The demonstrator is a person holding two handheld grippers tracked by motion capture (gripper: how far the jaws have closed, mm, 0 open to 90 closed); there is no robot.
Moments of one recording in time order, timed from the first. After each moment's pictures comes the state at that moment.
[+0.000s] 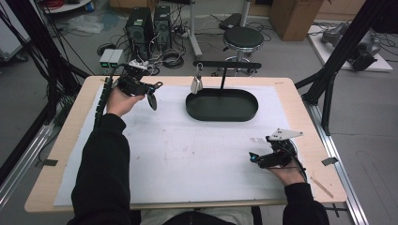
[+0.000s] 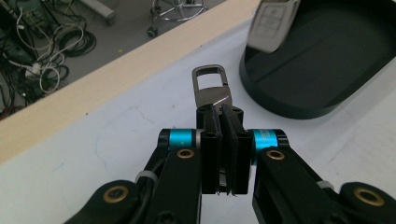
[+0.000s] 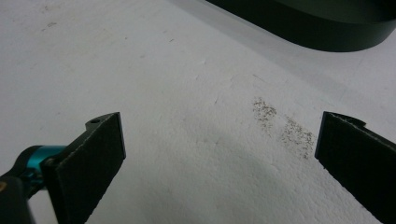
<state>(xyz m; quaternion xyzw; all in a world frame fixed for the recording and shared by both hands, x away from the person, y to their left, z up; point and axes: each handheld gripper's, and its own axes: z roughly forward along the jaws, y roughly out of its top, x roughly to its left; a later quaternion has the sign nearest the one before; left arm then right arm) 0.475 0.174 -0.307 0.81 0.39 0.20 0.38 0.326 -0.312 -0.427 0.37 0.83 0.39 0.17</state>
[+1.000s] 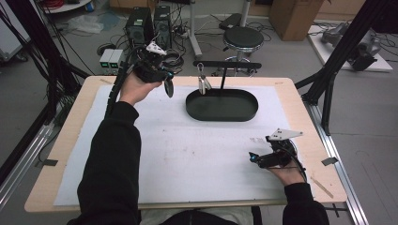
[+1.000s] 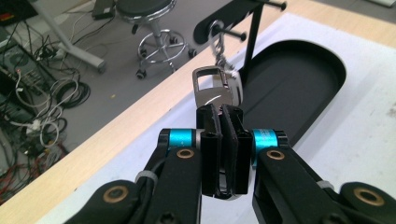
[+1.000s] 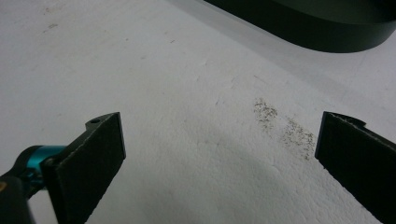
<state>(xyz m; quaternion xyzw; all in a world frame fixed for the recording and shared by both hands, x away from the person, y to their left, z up) 0.469 0.114 -0.252 0.82 0.32 0.22 0.41 0.327 -0.311 -0.428 0.37 0.82 0.39 0.18</state>
